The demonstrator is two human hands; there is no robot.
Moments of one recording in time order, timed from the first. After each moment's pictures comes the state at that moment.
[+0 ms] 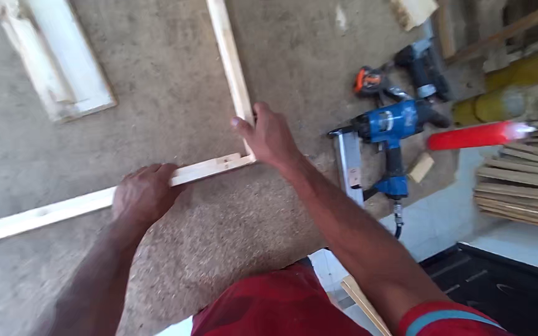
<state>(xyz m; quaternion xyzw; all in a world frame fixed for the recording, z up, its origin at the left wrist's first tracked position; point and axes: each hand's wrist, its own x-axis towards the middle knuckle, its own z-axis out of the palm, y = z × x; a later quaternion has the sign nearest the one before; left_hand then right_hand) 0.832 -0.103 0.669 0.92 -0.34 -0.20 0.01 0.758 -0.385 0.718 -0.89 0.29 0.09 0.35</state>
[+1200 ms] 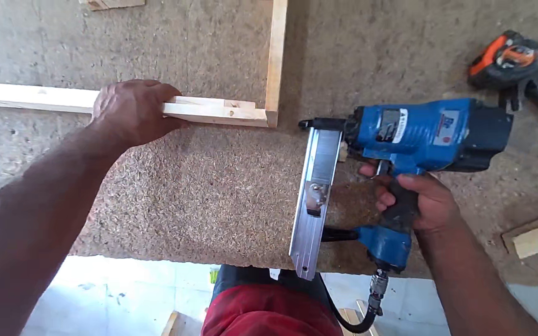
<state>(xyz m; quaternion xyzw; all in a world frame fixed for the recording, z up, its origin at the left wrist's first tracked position) 0.825 -0.114 0.659 0.94 -0.29 -0.17 -0.02 0.528 -0.570 0.615 -0.39 0.25 0.14 0.88</state>
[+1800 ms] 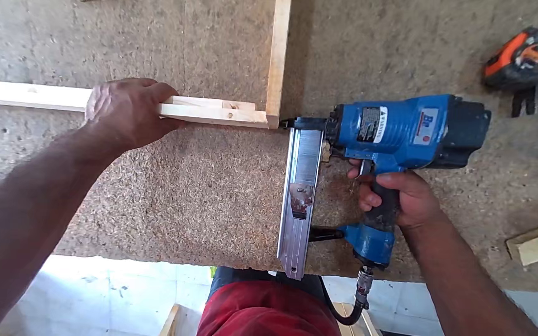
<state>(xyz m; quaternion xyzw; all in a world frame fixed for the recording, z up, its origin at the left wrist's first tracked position) 0.826 -0.112 0.654 0.94 -0.30 -0.16 -0.03 0.553 -0.550 0.604 -0.34 0.21 0.19 0.90</state>
